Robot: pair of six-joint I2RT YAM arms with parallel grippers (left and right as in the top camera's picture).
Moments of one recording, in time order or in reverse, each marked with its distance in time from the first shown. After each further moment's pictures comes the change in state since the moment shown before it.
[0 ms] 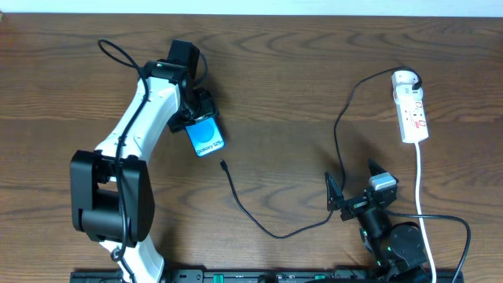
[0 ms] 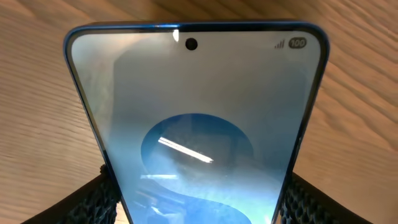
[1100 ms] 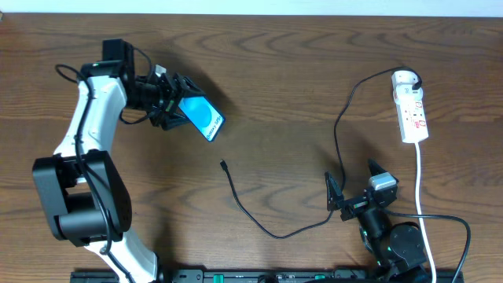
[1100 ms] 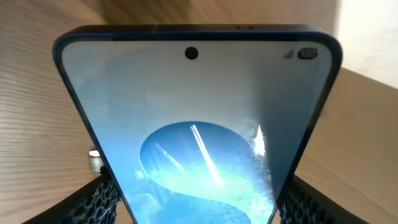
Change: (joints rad) left arm 0.305 0.000 0.000 -0.013 0.745 -0.005; right arm 0.000 0.000 0.000 0.000 0.000 0.000
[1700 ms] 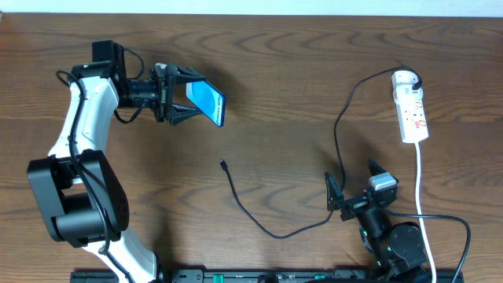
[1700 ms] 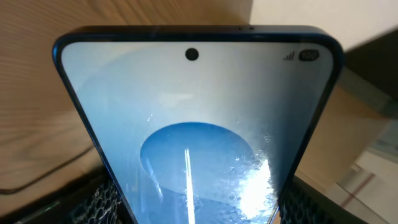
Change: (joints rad) left arm 0.034 0.000 0.000 -0.008 0.378 -0.159; right arm 0.000 0.000 0.000 0.000 0.000 0.000
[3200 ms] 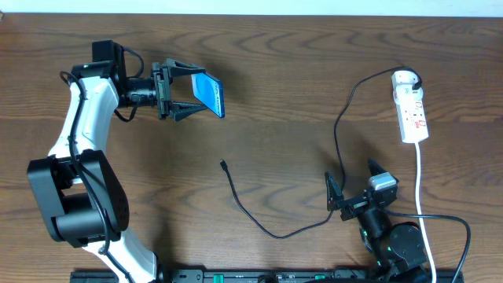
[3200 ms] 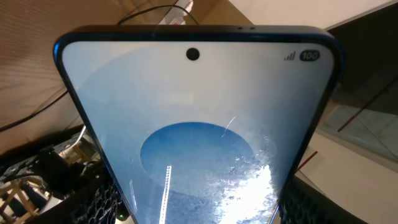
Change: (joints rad) left arm 0.000 0.000 0.000 0.000 0.166 -0.131; right arm 0.000 0.000 0.000 0.000 0.000 0.000
